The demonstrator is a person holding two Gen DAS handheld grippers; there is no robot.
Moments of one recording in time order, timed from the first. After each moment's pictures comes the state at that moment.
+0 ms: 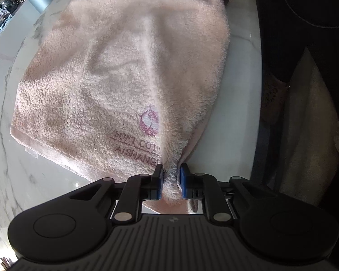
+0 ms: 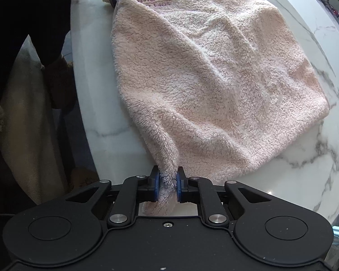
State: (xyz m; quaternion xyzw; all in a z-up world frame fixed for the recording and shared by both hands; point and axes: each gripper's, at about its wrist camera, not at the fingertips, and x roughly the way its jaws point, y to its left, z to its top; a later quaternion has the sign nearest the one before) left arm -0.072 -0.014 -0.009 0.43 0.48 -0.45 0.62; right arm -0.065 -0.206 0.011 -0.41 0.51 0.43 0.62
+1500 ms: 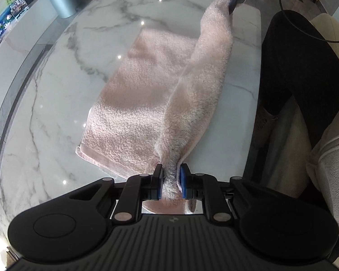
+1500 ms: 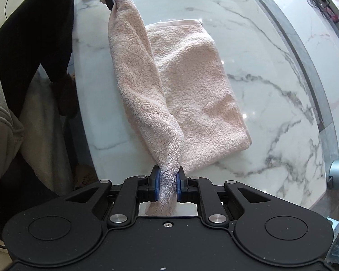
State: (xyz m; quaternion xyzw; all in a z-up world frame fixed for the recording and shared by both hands) left arm 0.032 -0.003 0.100 0.36 0.50 -0.45 0.65; right arm 0.028 -0.214 0.133 -0.43 0.52 0.43 0.61
